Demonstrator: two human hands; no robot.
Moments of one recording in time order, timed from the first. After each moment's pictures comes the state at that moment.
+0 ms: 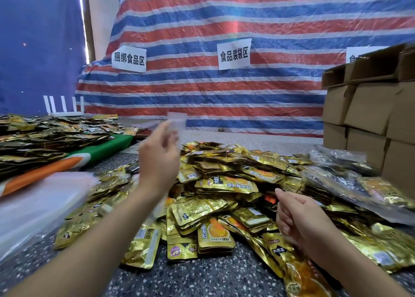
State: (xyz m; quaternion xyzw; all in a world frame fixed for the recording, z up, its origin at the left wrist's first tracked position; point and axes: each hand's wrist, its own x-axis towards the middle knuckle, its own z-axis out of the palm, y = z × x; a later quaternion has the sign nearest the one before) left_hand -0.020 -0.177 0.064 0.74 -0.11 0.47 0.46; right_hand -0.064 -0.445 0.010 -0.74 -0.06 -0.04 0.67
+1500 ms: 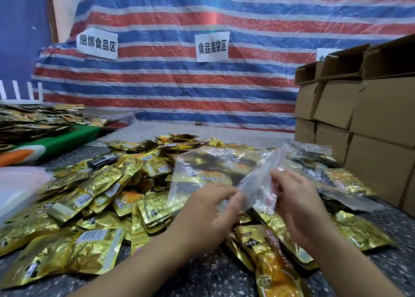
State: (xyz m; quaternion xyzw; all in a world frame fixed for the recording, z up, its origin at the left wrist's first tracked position) left_hand -0.050 -0.275 -0.006 0.82 -0.33 0.22 0.41; right_hand -0.070 -0.458 0.030 -0.65 -0.02 -0.15 0.74
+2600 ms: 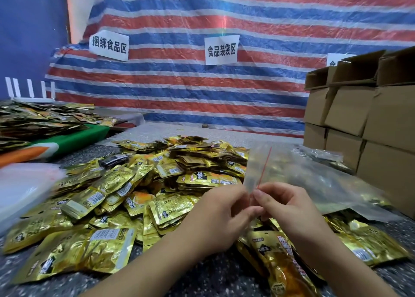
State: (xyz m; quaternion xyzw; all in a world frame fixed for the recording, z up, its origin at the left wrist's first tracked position) left_hand -0.051 -0.272 0.002 0.80 -0.37 0.25 0.39; right_hand -0.084 -0.433 0.028 -0.77 -0.15 -0.15 0.60
